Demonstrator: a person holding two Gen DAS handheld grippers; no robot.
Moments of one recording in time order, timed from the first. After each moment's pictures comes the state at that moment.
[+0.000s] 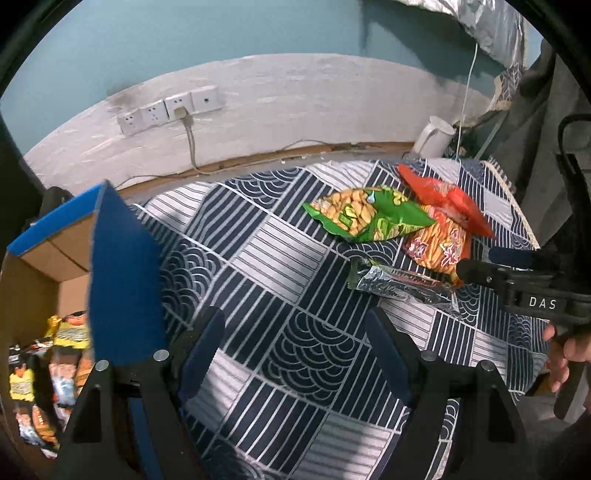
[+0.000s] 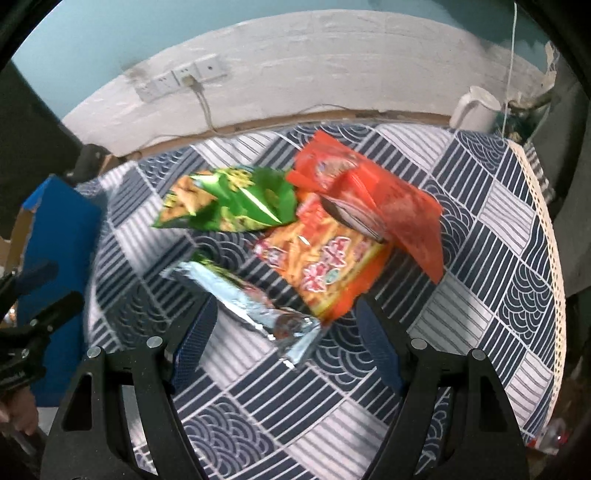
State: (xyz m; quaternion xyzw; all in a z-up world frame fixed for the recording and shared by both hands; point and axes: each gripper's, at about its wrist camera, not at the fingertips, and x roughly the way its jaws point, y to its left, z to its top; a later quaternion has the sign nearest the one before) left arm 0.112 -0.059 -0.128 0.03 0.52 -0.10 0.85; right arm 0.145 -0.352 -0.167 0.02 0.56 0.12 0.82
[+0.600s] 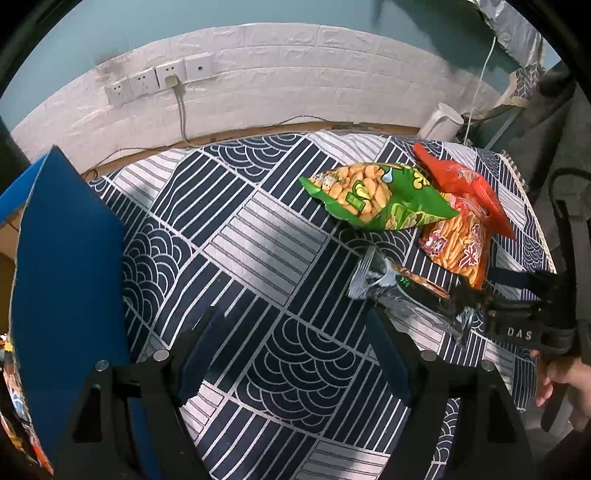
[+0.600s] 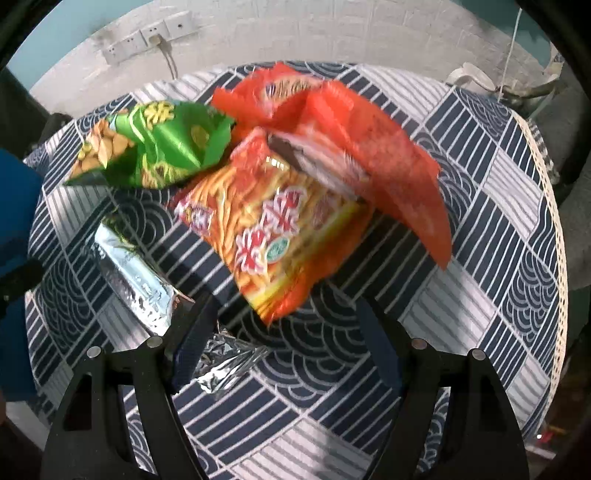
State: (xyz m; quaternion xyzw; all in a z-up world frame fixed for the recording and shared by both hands) left arm 0.134 -0.062 -0.168 0.00 0.56 -0.10 0.82; right arm 0.153 -0.365 -0.221 -0.03 0.61 0.08 0.79
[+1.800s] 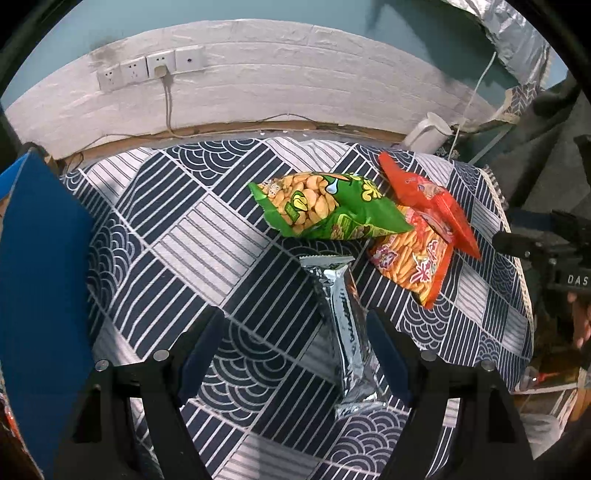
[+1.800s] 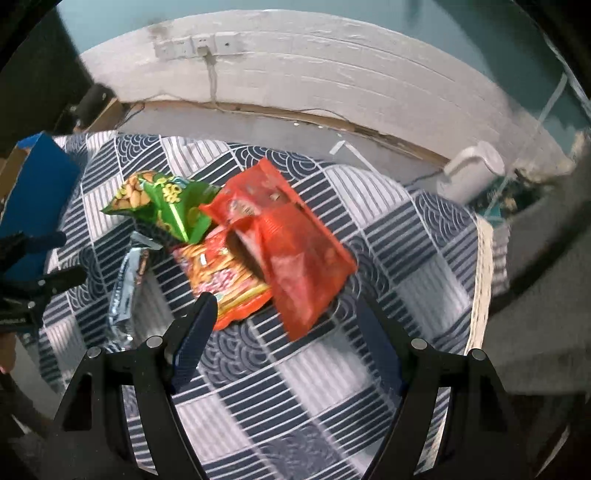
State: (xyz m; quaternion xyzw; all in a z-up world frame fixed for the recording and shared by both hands) left arm 0.135 -0.096 -0.155 -0.06 0.57 -0.11 0.81; right arm 0.192 -0.412 -0.129 -0.13 0.57 0.17 0.79
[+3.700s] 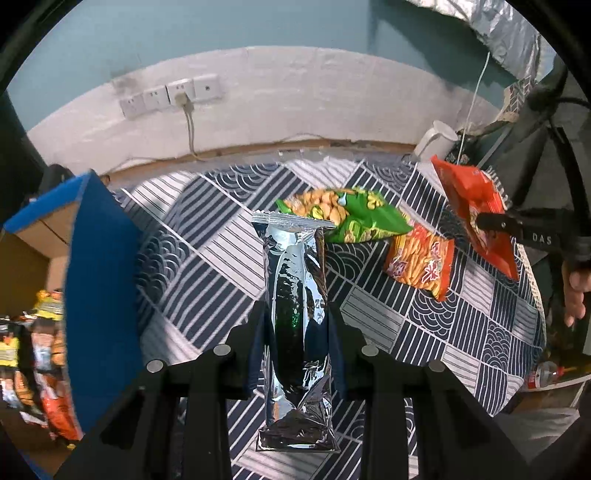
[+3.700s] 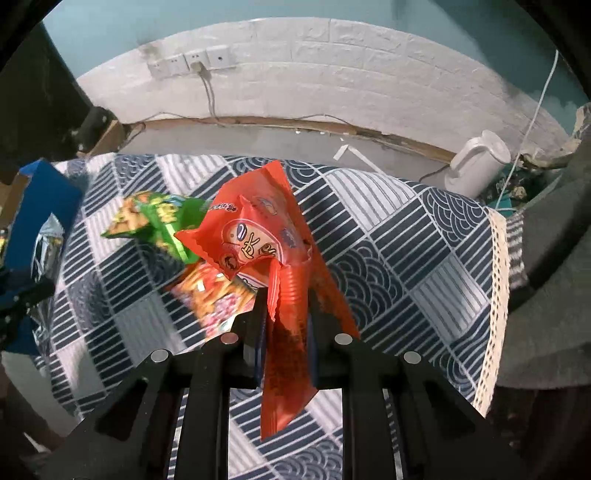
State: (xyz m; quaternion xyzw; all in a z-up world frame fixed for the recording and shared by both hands) left arm 0.107 -0.087 -0.113 -0.01 0.53 -0.08 0.84; right arm 0.192 -0.419 -0.132 -0.08 0.56 0.17 0.81
